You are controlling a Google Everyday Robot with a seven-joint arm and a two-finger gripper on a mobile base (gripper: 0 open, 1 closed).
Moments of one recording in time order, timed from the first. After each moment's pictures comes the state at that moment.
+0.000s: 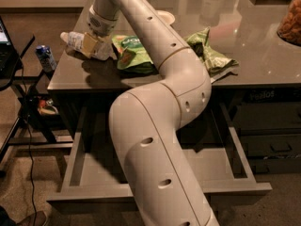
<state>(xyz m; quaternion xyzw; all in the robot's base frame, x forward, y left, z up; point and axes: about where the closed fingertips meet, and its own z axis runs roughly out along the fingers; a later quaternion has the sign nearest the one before) 0.768 0.175 0.851 -0.51 0.82 0.18 0.18</state>
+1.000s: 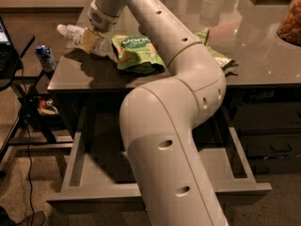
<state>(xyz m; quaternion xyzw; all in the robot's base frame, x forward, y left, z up) 0.762 0.174 0.873 -0.52 0.81 0.19 0.21</state>
